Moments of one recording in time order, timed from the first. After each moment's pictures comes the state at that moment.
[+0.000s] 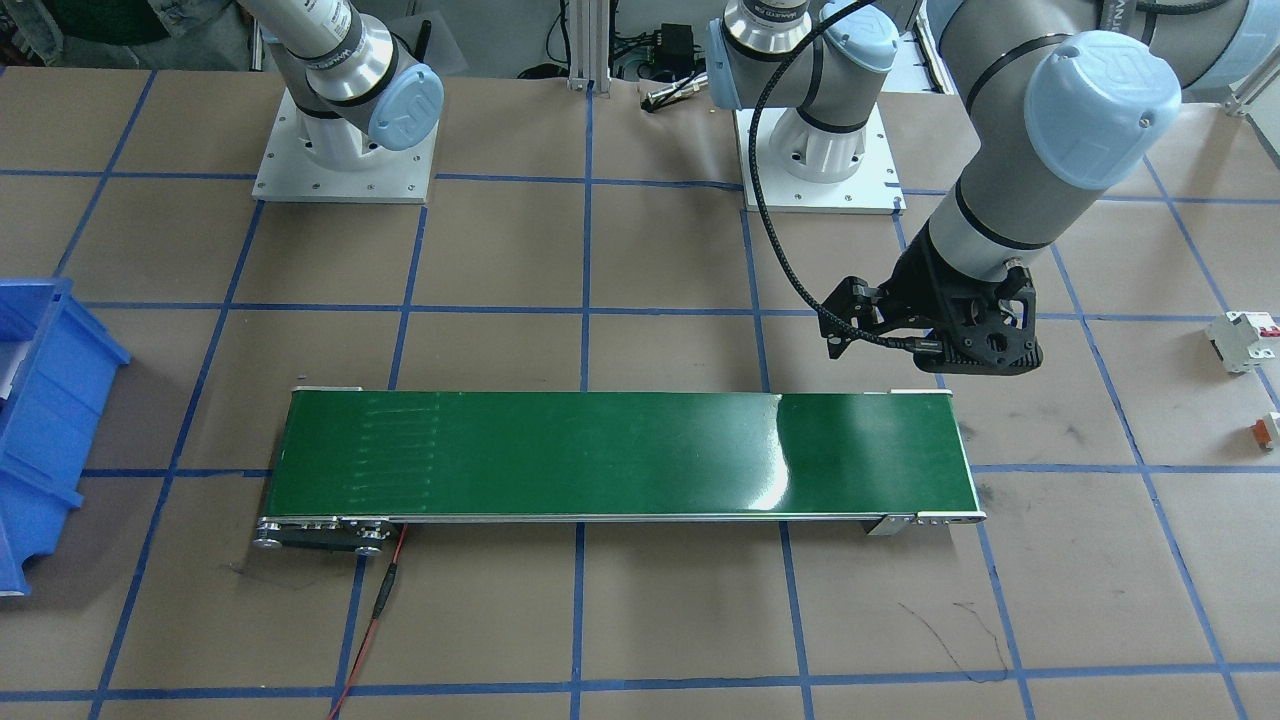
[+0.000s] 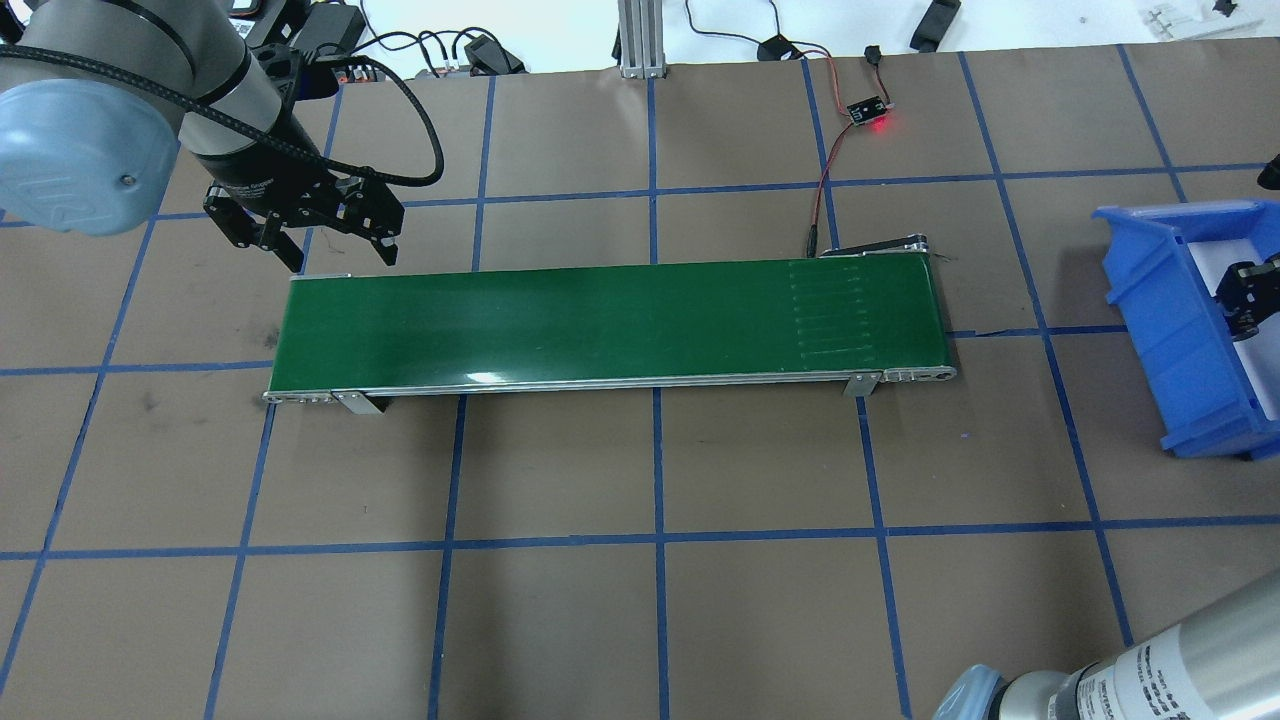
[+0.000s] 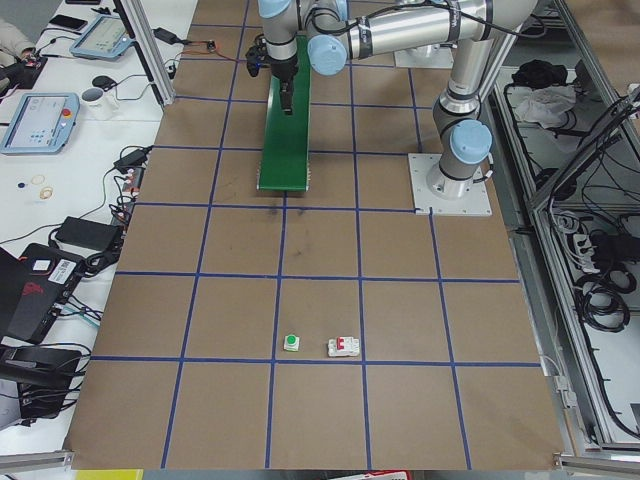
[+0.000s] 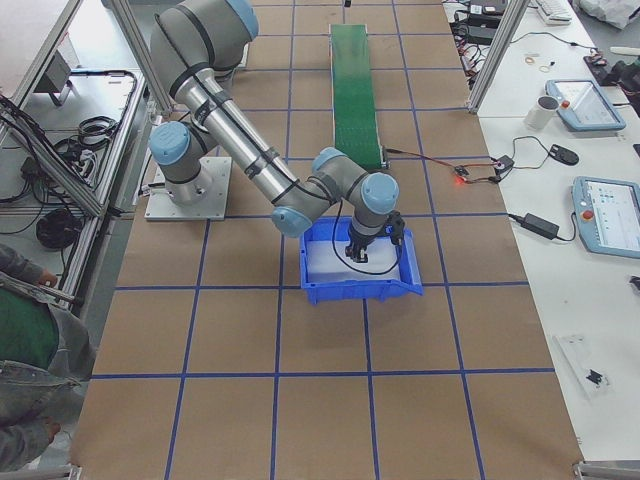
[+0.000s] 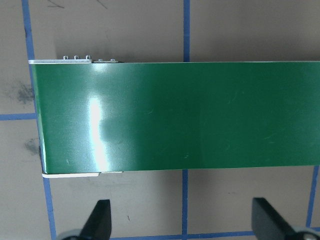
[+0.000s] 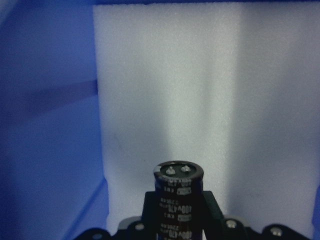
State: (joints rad) left arm -1.48 -1.69 -1.63 -1.46 1.53 0.09; right arm 0.85 -1.16 1.69 -2.00 -1.57 -0.77
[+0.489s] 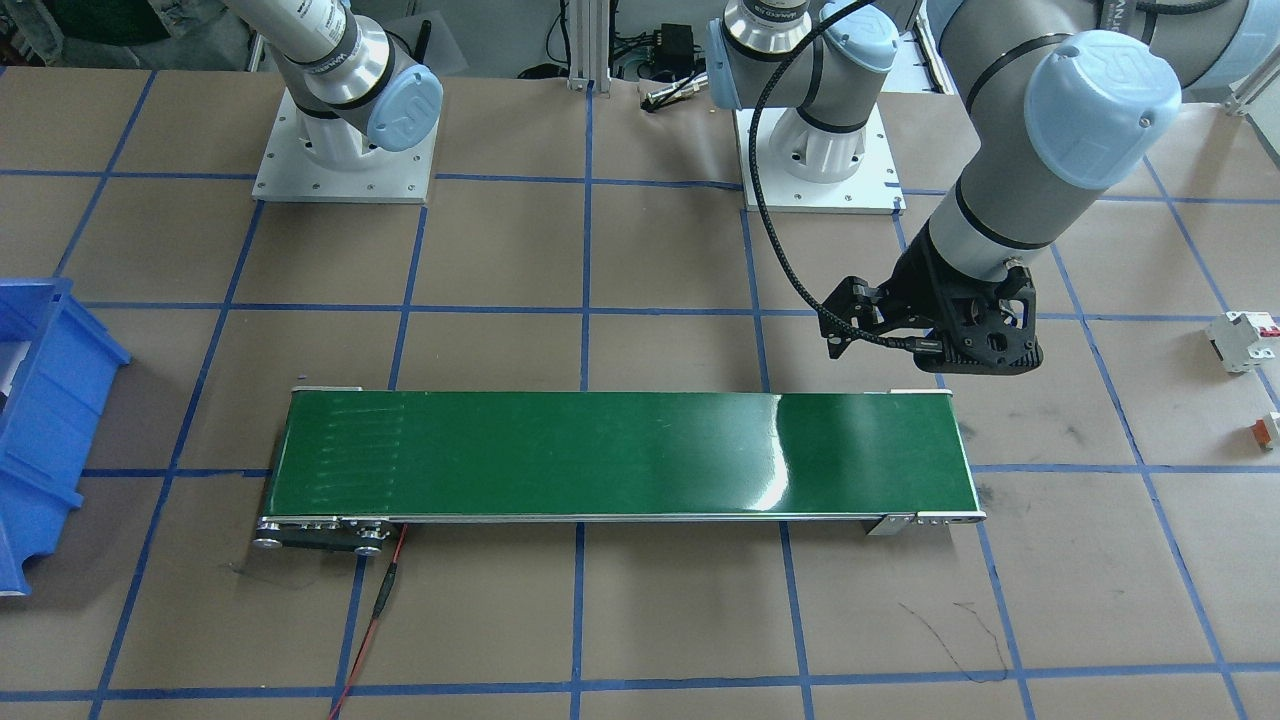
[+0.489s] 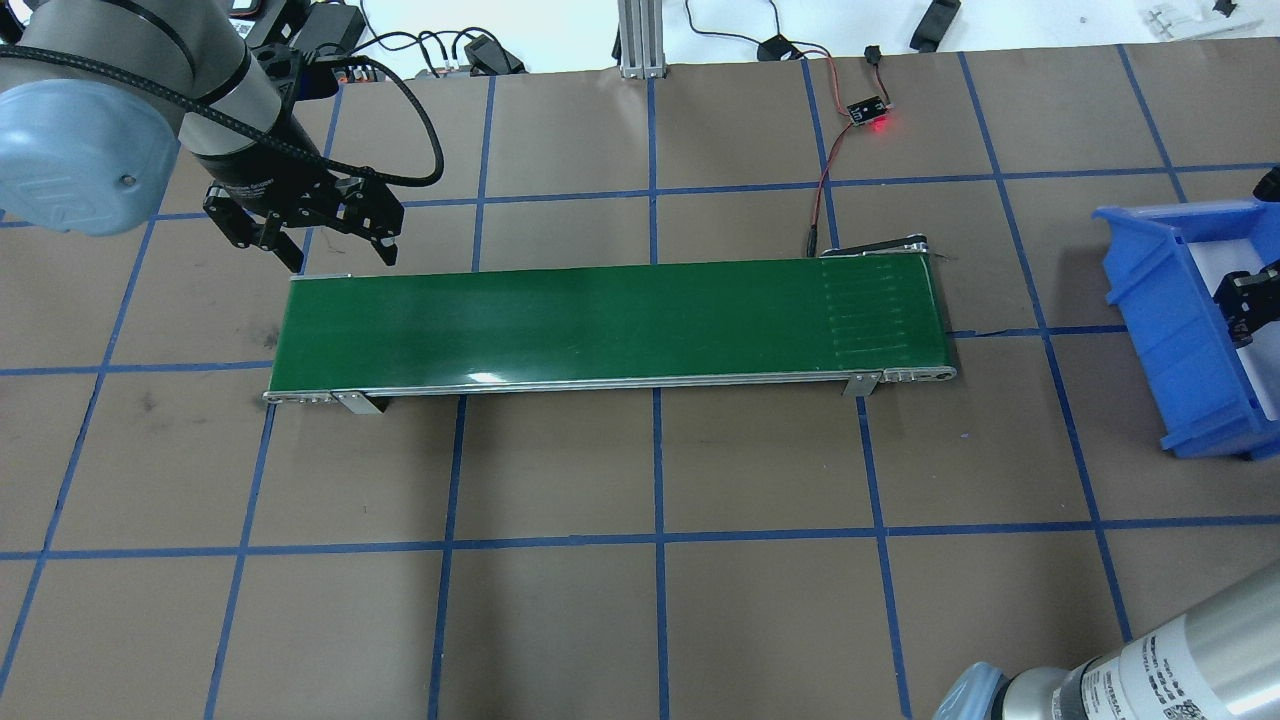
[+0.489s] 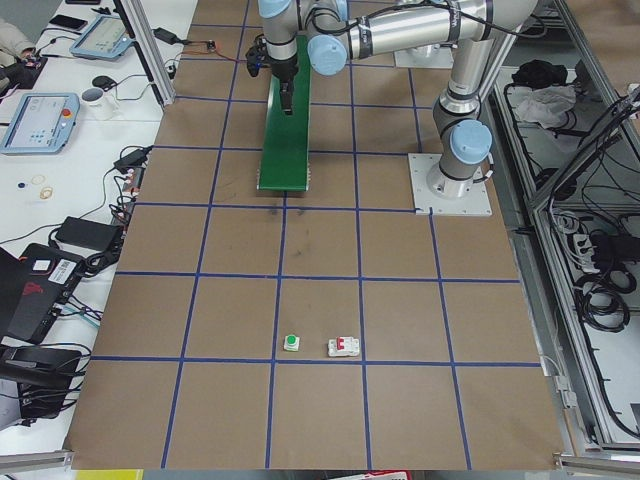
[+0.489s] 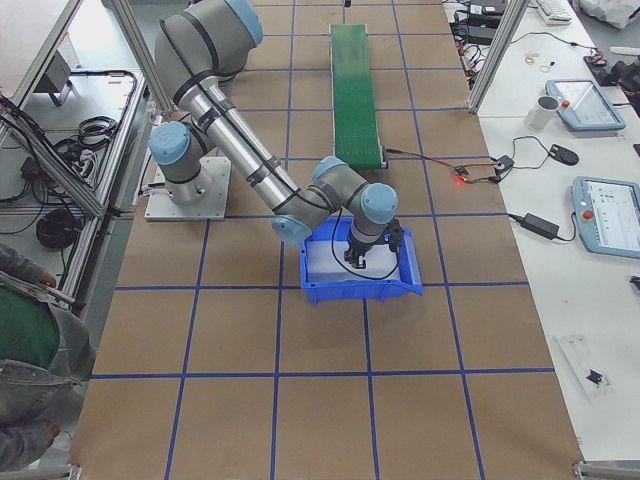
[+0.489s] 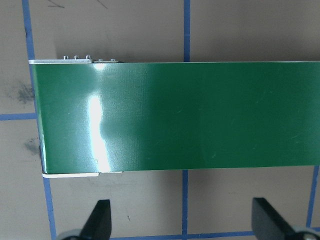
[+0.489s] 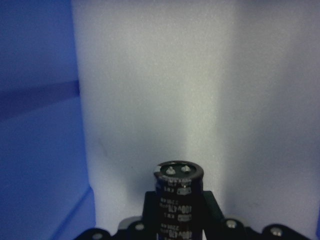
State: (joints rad) left arm -1.48 -1.69 -1.63 -1.46 1.53 0.09; right arm 0.84 -1.13 1.69 -2.01 -1.56 -0.77
